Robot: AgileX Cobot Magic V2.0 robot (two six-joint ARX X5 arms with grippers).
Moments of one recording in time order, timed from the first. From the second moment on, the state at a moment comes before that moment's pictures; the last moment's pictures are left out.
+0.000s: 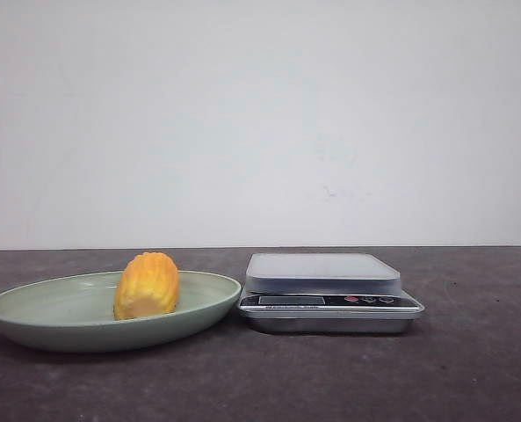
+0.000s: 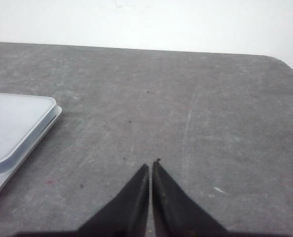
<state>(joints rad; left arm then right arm) -0.09 0.16 0.16 0.02 0.09 -0.18 0.08 0.00 0.02 -0.17 0.00 0.03</state>
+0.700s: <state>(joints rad) 0.00 0.00 0.03 -0.13 0.07 -0.03 0.08 0.00 0.02 -0.17 0.00 0.03</state>
